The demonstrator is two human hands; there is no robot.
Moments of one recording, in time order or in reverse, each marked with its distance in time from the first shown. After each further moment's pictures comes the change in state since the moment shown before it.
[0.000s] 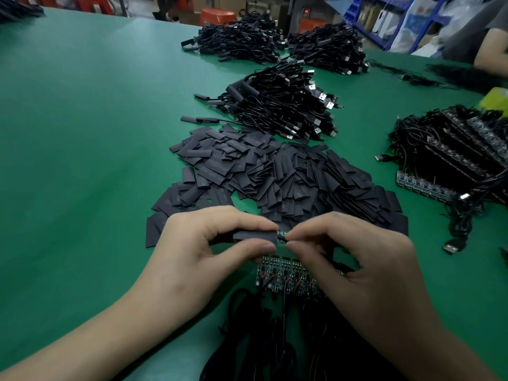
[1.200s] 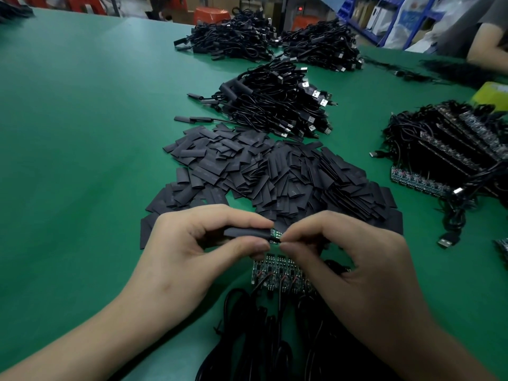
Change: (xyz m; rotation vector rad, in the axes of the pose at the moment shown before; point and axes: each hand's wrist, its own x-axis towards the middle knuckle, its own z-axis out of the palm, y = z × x) left_hand -0.002 0.002 0.000 -0.197 0.018 -0.054; right_hand -0.001 -0.003 0.002 0.050 0.015 0.002
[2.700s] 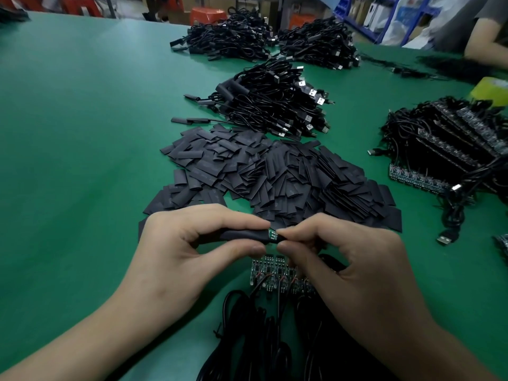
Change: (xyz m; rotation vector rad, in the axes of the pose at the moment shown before) left_hand 0.003 0.004 -0.004 0.193 0.014 0.163; right_hand 0.000 -0.004 0.000 -0.002 0.000 0.080
